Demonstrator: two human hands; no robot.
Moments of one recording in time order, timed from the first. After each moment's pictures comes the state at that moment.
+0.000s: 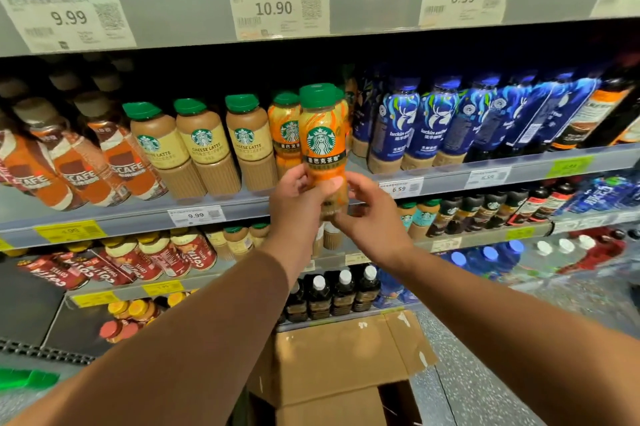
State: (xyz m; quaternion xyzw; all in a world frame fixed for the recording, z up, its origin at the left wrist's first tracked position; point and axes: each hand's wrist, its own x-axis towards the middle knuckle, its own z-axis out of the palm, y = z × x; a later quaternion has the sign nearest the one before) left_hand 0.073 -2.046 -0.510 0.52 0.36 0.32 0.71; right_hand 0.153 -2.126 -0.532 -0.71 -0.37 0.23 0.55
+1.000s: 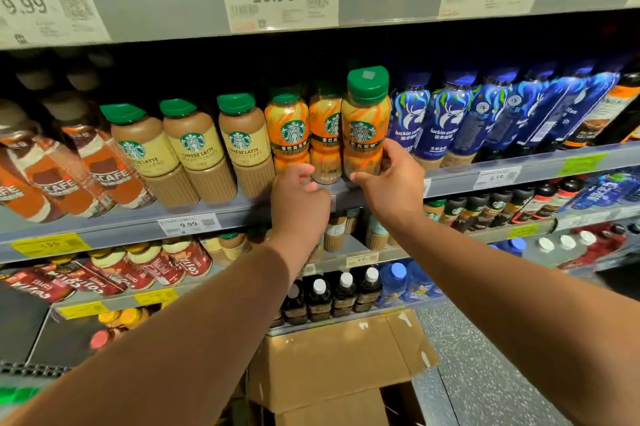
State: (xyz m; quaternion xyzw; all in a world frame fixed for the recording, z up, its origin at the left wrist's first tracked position) left_hand 0.089 -2.021 -0.521 0.69 0.44 0.26 0.51; right_hand 0.198 -2.087 -0.528 -0.81 -0.27 0.06 0.51
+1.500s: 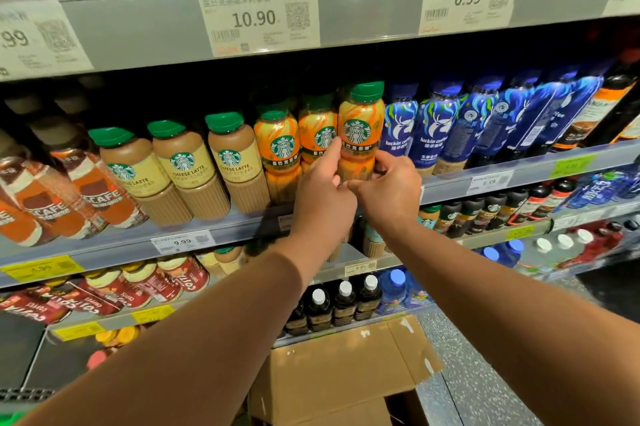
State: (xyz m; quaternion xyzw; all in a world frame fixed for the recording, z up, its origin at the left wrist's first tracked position) left_hand 0.115 -2.035 -0.496 0.75 0.31 0.23 0.53; right_hand 0.199 -2.081 -0.525 -0.85 -0.23 0.03 0.47
